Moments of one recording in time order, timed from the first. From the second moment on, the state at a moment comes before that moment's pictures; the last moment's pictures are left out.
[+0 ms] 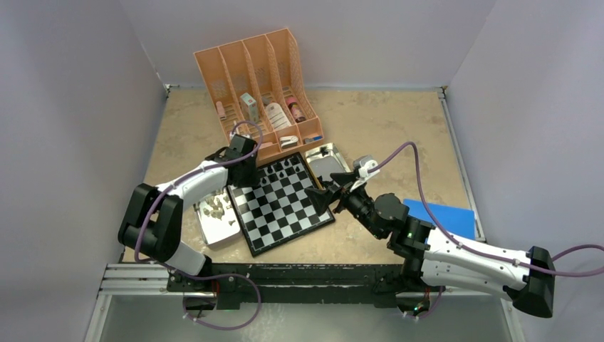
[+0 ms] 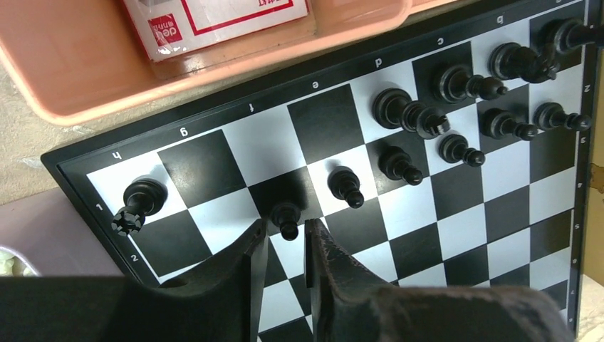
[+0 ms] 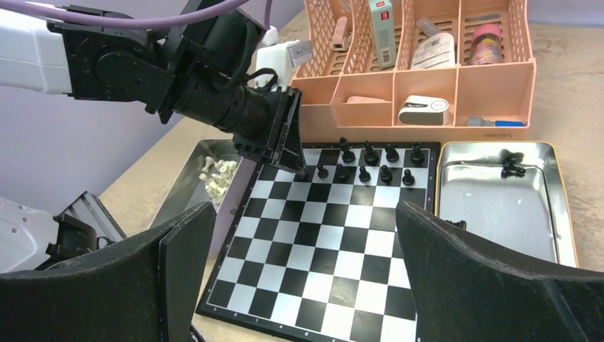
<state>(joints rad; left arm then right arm) -0.39 1.52 0.89 -0.41 -0.09 -0.54 1.12 0.80 0.55 0.24 0.40 0.34</state>
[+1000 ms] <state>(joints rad) -0.39 1.06 1.02 -0.52 0.17 -0.37 0.95 1.22 0.73 0.05 0.58 0.50</state>
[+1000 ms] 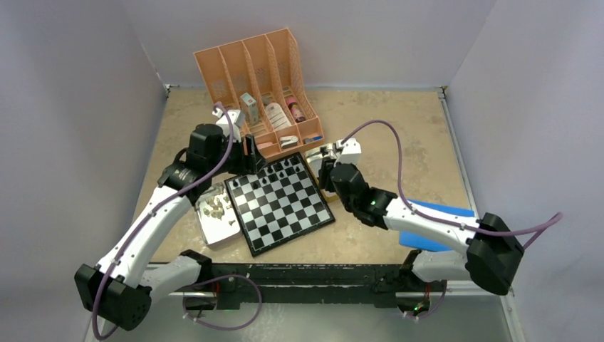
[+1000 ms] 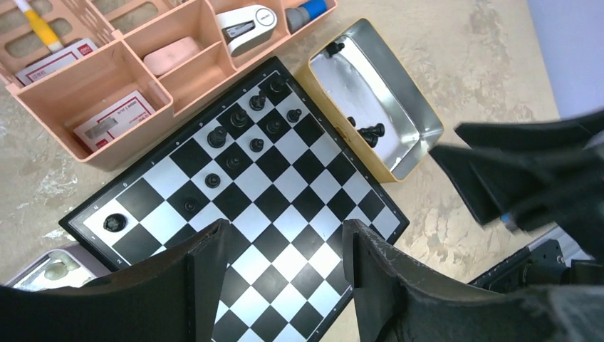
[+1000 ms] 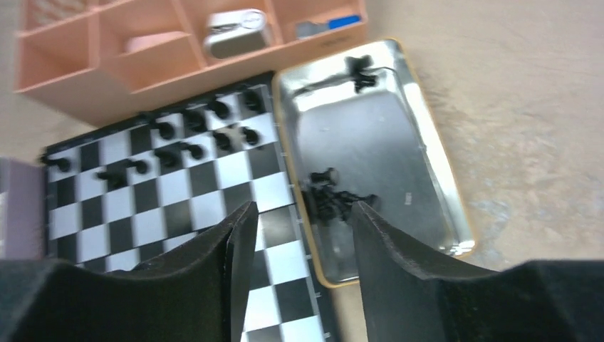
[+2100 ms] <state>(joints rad) -0.39 0.91 0.89 -0.55 0.32 -0.27 0.68 1.74 1.07 -0.34 0.32 0.49</state>
